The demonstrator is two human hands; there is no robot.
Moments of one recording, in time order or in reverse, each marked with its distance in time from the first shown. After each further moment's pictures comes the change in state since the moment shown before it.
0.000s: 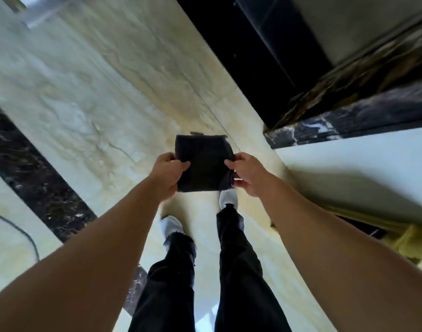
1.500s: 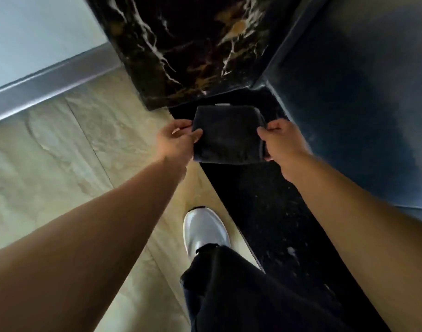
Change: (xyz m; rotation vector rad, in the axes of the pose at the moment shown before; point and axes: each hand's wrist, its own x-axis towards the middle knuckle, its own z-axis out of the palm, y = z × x) left_hand 0.787 0.531 0.062 -0.360 0.301 0.327; right_hand 0.742 -0.629 0.028 -0.368 0.300 -0.526
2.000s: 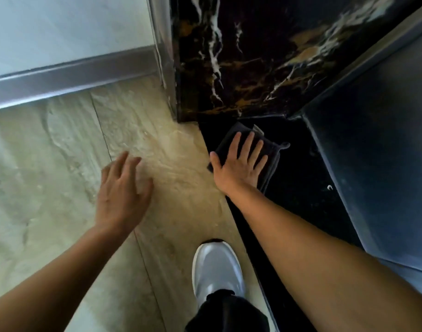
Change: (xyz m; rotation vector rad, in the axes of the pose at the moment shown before) left_hand 0.043 -0.064 -0.163 1.064 0.213 0.526; right_hand 0.032 0.005 0.171 -0.900 -0.073 -0.334
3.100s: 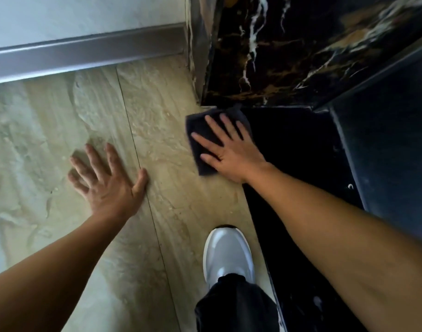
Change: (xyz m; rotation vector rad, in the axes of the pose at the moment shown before) left_hand -0.017 -0.066 0.012 0.263 -0.121 -0.312; right_hand 0.016 -0.018 -0.003 -0.279 -0.006 -0.755
